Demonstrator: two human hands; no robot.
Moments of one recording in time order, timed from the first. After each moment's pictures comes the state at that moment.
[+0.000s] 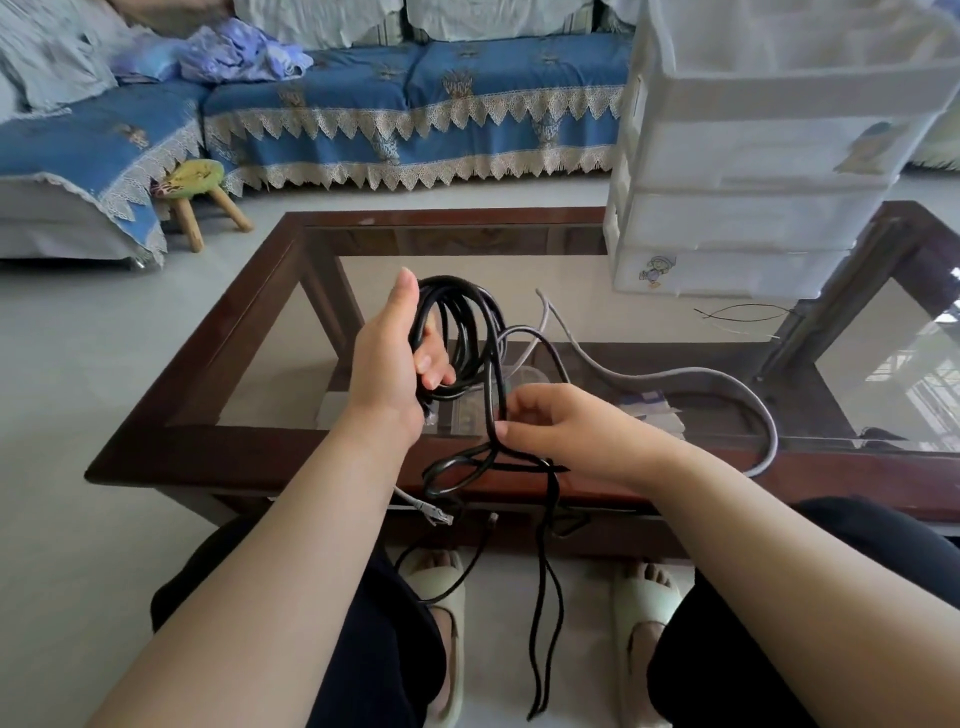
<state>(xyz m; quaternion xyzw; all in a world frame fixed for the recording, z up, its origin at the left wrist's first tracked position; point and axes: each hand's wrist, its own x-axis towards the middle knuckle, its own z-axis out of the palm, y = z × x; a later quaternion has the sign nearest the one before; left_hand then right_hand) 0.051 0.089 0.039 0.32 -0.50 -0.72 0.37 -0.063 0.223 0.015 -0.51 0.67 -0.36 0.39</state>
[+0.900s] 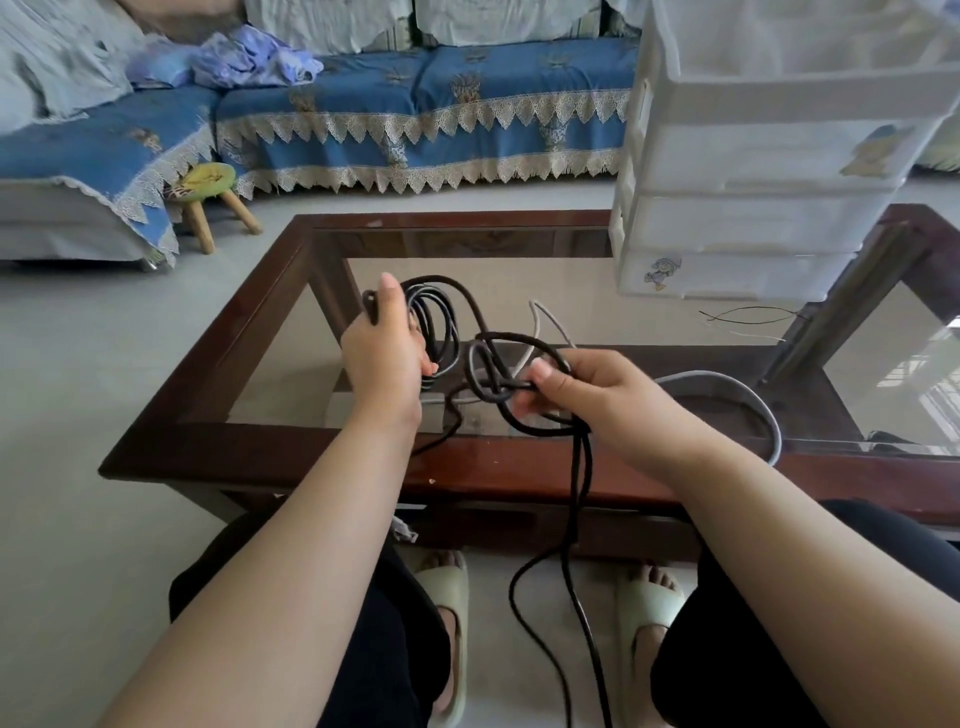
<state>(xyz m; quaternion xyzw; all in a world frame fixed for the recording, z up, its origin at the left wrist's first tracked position) 0.044 0.076 0.030 0.46 -0.50 -0.57 0.47 -0.064 0.236 0.041 -0.47 0.61 -0.51 0.39</state>
